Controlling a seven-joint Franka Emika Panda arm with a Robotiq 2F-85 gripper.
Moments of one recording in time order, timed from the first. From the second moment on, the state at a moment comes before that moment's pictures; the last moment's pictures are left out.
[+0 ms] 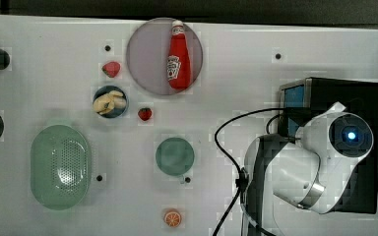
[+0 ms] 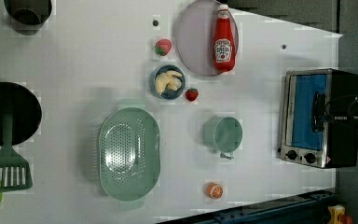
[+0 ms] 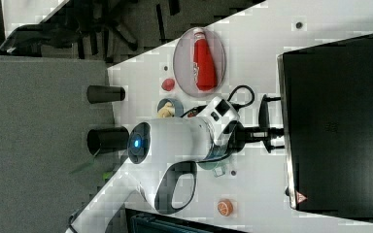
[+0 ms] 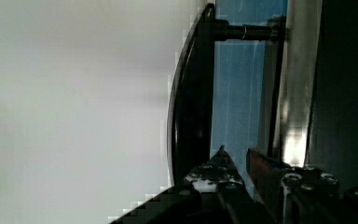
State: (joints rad) arm -0.06 0.16 -0.44 -2.21 -0.12 0.79 -1.17
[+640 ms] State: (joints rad) arm 0.00 0.17 -0.40 -2.23 -0.41 0.80 -0.93
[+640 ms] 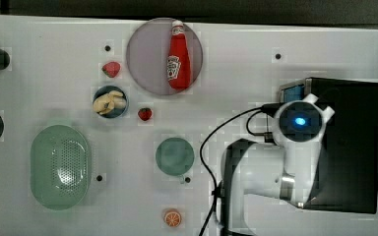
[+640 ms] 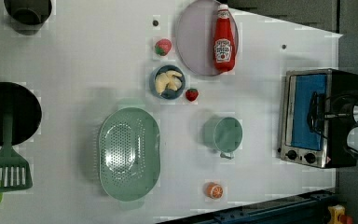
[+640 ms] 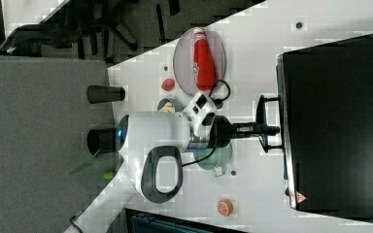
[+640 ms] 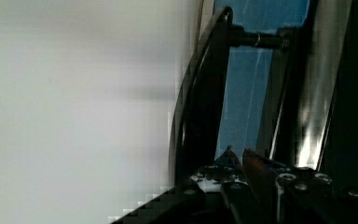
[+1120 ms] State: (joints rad) arm 0.06 0.22 -0.28 -2.25 -0.70 0.79 -0.58
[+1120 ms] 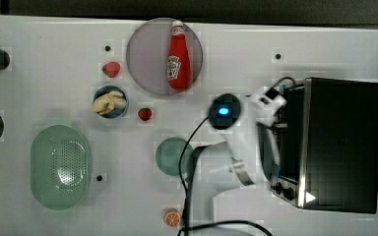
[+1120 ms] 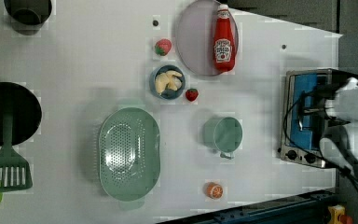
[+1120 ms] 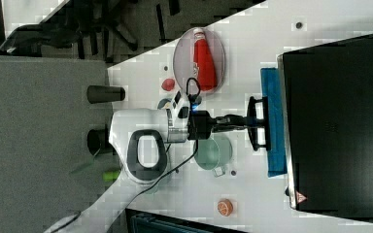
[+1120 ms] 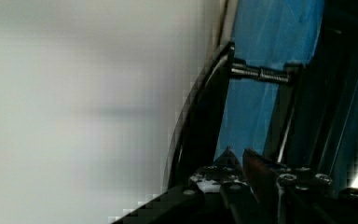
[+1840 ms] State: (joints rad) arm 0.18 0.50 -0.19 -2.22 -0.79 0.81 -0.23
